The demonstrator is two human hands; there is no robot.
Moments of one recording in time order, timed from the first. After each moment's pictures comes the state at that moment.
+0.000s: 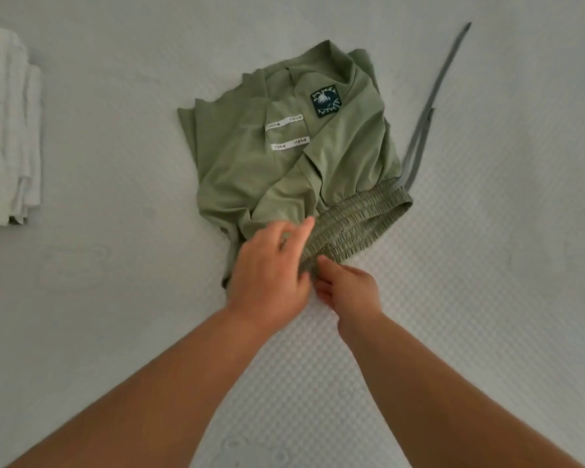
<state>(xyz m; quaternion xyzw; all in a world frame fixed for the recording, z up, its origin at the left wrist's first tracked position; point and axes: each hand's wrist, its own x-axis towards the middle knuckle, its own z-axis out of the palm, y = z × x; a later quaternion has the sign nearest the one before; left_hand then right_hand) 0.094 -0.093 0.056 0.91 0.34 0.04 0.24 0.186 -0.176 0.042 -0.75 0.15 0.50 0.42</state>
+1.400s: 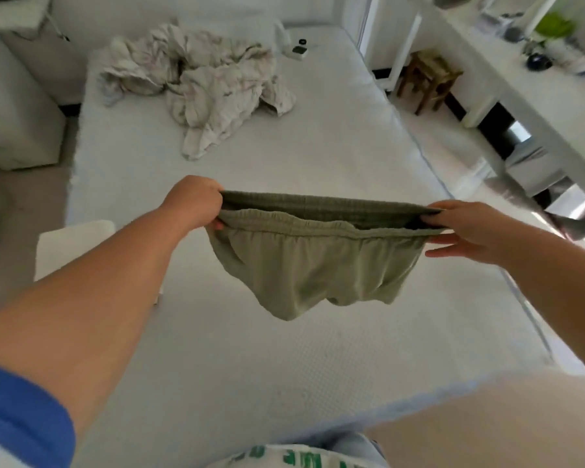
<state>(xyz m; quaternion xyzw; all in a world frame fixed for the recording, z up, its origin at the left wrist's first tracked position) 0.043 -0.006 0.483 0.76 0.48 -0.01 0.43 0.265 -0.294 0.497 -0.79 -0.05 0.43 0.43</state>
